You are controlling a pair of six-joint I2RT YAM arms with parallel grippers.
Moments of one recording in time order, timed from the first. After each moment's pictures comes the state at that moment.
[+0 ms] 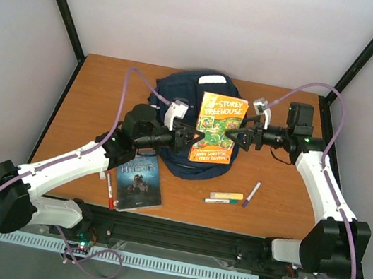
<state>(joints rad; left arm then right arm) -0.74 1.21 0.90 0.11 0.40 -0.59 0.10 1.32 1.11 -0.52 -1.13 -0.16</state>
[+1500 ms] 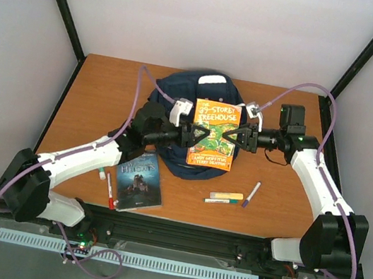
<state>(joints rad) -0.71 1.34 0.92 0.16 0.36 -0.62 0.16 1.37 1.11 -0.53 -1.23 -0.11</state>
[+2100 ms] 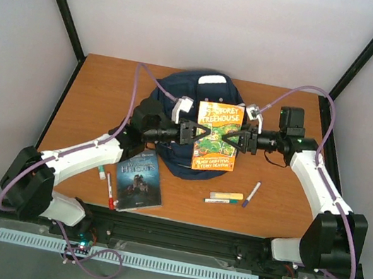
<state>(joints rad) -0.67 1.37 0.92 0.27 0.55 -0.73 0.15 1.37 1.08 -0.52 -1.21 -0.14</state>
